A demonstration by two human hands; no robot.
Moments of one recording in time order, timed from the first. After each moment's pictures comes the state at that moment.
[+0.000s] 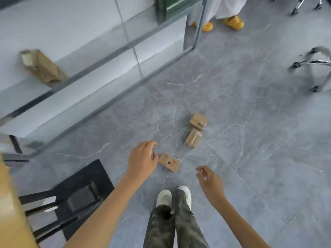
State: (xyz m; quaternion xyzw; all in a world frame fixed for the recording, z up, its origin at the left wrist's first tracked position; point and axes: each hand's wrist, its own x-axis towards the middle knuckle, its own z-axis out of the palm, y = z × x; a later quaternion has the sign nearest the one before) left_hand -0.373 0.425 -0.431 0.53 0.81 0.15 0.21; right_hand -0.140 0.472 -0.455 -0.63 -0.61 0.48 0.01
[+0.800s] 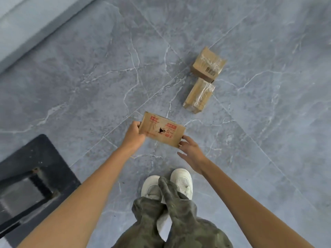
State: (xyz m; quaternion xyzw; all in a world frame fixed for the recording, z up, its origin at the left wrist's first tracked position) left_hand -0.362 0.475 -0.855 0.24 0.83 0.18 0.47; right_hand -0.167 0.520 -0.840 -0.61 -0.23 0.76 0.04
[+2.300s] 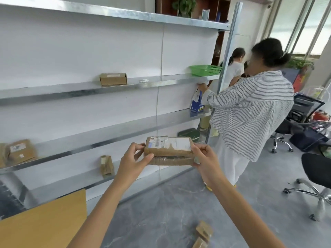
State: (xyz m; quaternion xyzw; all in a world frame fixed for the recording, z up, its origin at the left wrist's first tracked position) left_hand -0.404 0.349 0.045 0.35 0.69 0.60 0.19; right_hand -0.232 0.493 0.049 -0.30 -0.51 0.70 0.40
